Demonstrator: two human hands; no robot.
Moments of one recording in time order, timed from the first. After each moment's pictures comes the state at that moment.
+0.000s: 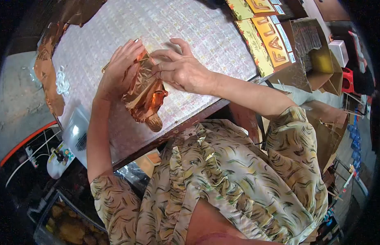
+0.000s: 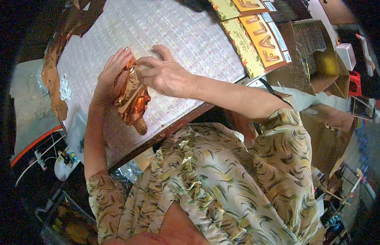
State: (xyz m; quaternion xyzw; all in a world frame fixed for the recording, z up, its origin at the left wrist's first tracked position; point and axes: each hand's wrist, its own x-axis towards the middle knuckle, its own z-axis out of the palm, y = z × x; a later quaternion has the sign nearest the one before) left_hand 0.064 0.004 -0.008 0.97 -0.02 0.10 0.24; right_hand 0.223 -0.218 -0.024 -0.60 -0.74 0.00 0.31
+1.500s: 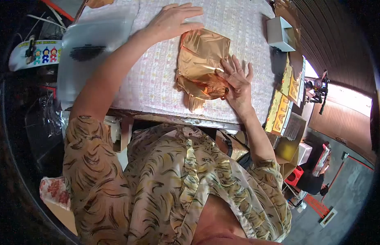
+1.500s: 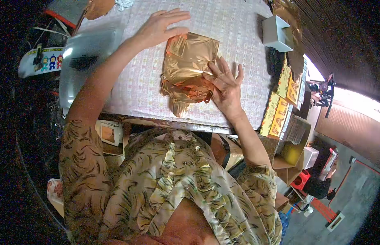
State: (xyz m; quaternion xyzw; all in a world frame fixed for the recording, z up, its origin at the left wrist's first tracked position) left_hand 0.006 0.054 -0.054 0.93 0.25 0.24 0.13; right_hand 0.220 -0.212 -0.012 -0.62 -0.74 0.06 0.23
